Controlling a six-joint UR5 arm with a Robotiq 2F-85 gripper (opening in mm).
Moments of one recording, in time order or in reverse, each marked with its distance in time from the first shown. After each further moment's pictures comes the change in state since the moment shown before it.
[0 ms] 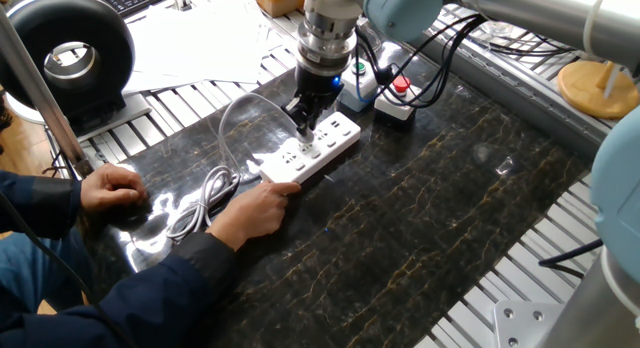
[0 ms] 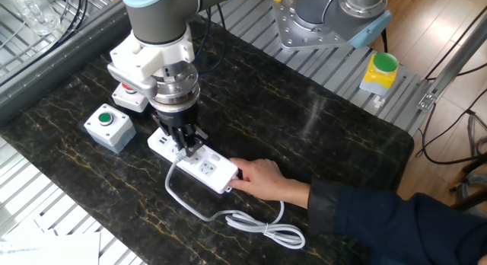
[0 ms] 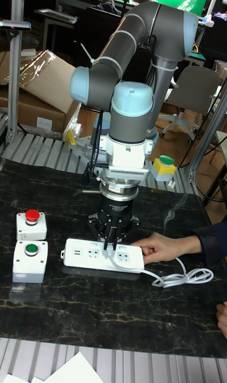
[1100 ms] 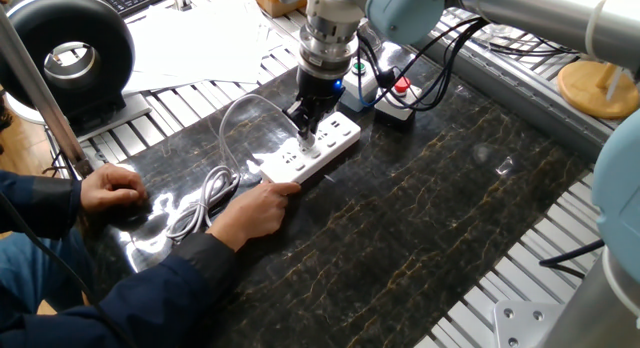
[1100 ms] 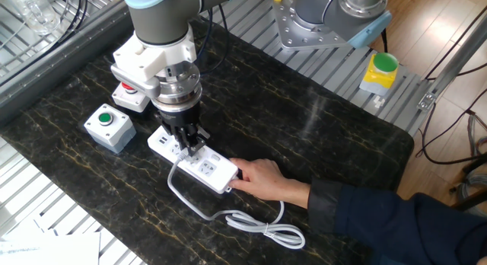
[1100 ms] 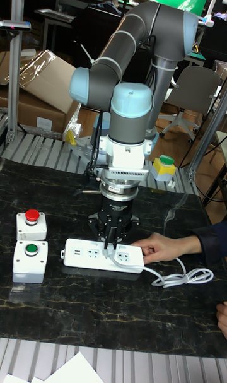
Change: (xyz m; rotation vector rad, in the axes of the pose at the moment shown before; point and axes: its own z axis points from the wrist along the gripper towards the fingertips) arm 0.005 0.003 0.002 -0.016 0.011 -0.016
